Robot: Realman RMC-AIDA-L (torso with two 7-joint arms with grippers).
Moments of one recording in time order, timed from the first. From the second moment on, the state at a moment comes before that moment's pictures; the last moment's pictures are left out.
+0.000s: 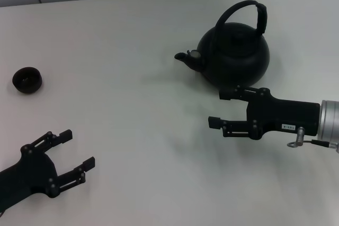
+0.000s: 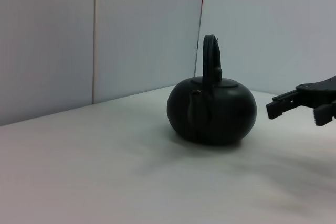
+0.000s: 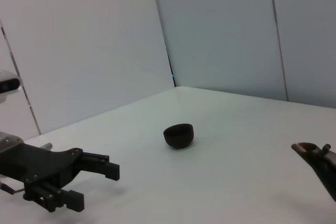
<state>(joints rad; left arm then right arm) -0.27 -1.92 1.83 0.20 0.67 1.39 -0.63 0.47 2.08 -0.41 -0.41 -2.15 -1.55 1.02</state>
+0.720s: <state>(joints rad) -0.26 -1.92 1.80 0.21 0.67 1.39 -0.63 0.47 2.08 -0.42 -0.40 -2.15 -1.55 1.02</state>
